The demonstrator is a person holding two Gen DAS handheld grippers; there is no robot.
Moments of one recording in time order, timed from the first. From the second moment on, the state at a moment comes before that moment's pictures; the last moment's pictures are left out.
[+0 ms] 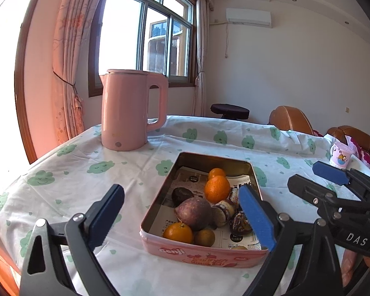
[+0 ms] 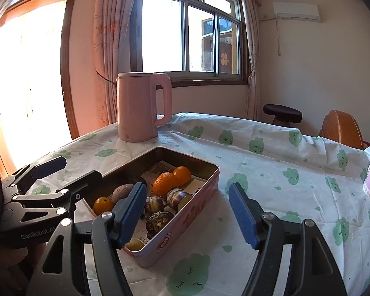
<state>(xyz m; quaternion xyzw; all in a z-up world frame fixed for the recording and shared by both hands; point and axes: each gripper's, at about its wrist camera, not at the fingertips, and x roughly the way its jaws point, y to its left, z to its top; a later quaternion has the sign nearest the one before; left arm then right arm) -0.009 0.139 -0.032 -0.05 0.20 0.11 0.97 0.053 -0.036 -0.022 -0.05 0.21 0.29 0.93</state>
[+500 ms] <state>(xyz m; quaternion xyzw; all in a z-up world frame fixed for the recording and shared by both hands) -0.010 0.125 -0.028 -0.04 0.20 0.11 0.97 0.049 -0.054 -0.016 -0.03 0.21 0.28 0.94</state>
